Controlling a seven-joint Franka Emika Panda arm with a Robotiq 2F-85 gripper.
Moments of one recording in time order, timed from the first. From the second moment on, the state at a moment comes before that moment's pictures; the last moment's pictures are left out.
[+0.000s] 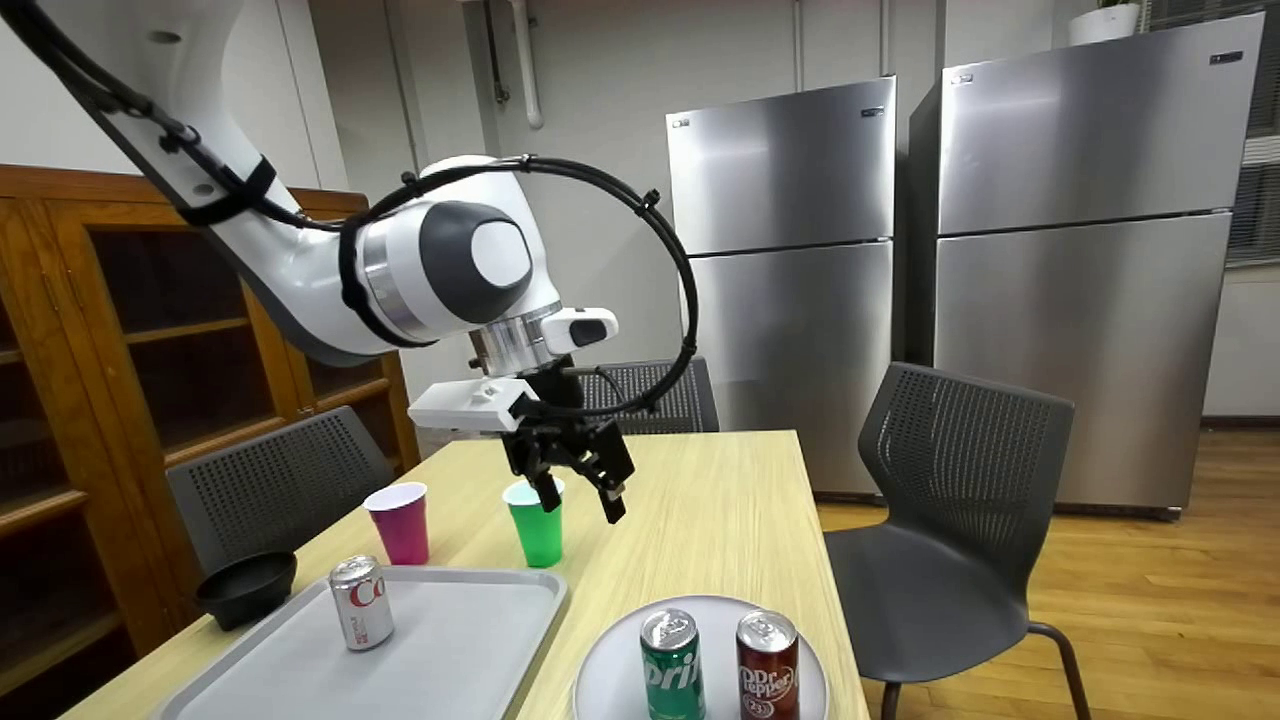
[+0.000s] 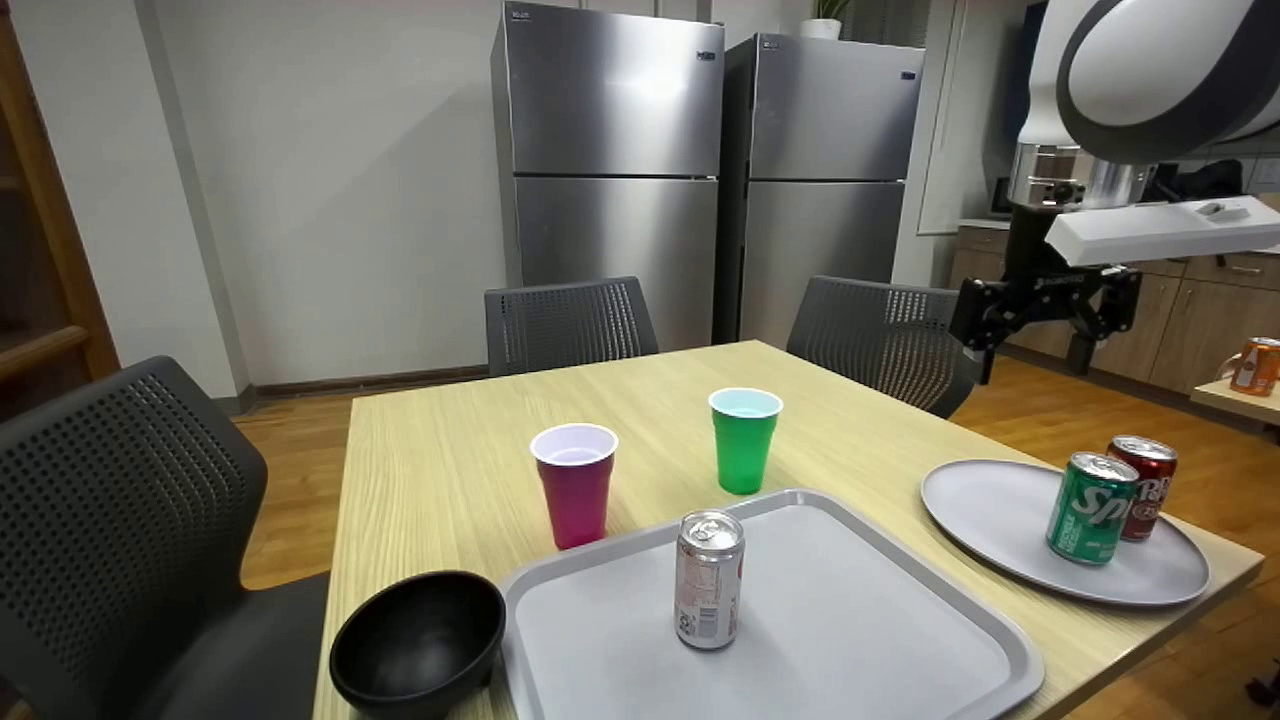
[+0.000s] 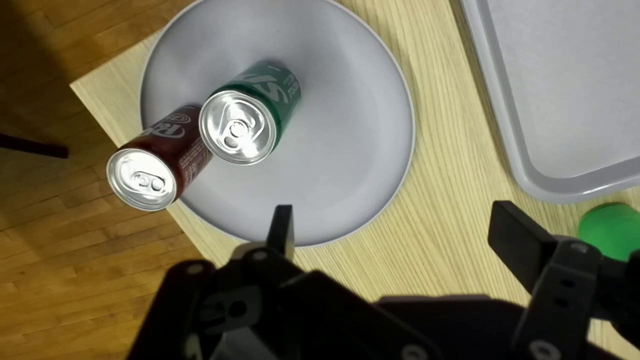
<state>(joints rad) -0.13 -0.16 -0.08 -2.67 -0.30 2.62 0.30</state>
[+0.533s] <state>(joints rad) -0.17 -0.13 -0.13 -2.67 -0.28 2.62 0.30</state>
